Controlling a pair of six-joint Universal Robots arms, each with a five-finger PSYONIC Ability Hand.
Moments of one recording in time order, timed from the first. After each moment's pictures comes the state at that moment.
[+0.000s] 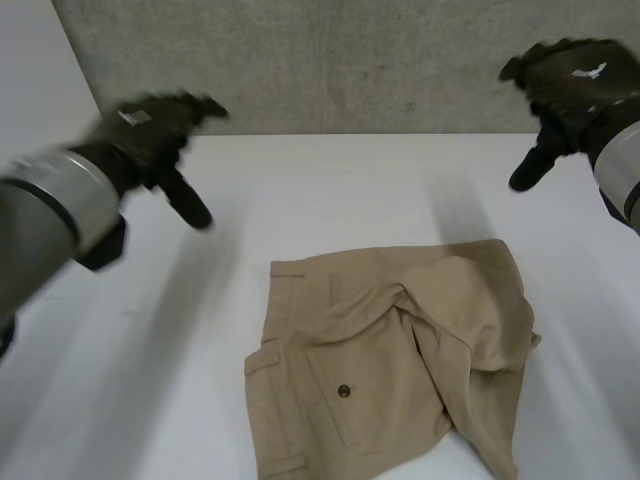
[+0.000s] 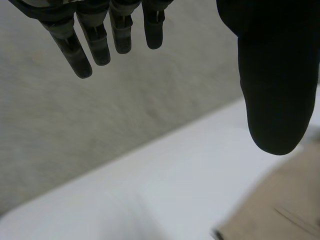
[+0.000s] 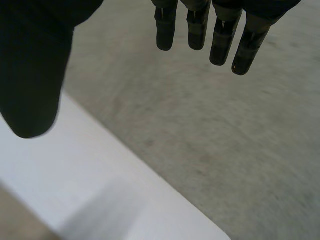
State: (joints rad) left arm 4.29 -1.70 -1.32 2.88 -1.52 3.22; right arm 1.90 -1.46 1.33 0.13 1.55 2.81; left_hand 0.20 0.20 0.21 0.20 0.05; right_hand 0.21 0.23 0.21 0.23 0.07
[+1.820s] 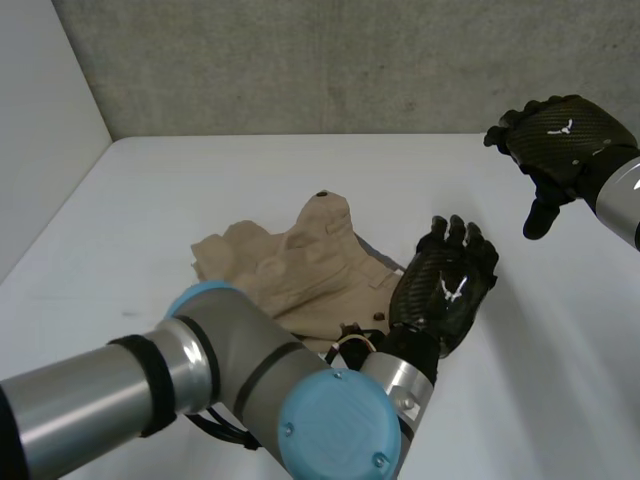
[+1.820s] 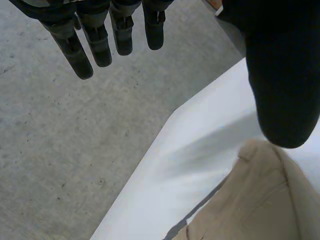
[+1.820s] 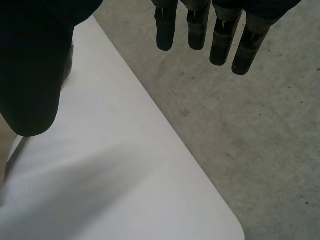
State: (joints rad) left arm 3.63 -2.33 -1.28 3.71 -1.76 3.72; right arm 1.79 -1.42 1.38 0.23 1.33 2.52; left_hand 0.21 0.22 0.22 0.21 0.05; right_hand 0.21 0.23 0.21 0.23 0.07
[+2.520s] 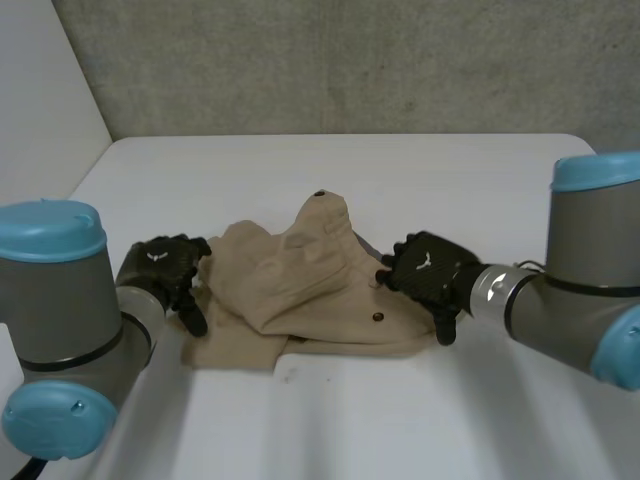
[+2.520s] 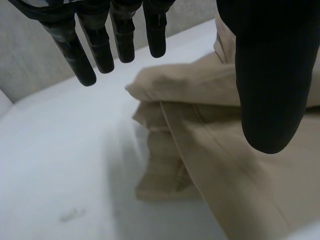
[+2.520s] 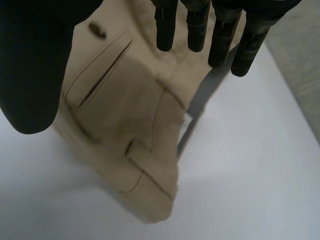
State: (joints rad) left arm 4.27 -1.91 -1.68 3.18 -1.76 3.22; right arm 1.96 -1.04 1.38 0.25 1.17 2.23; left_hand 0.29 0.29 0.29 0.30 0.12; right_hand 0.21 0.24 0.23 0.24 0.08
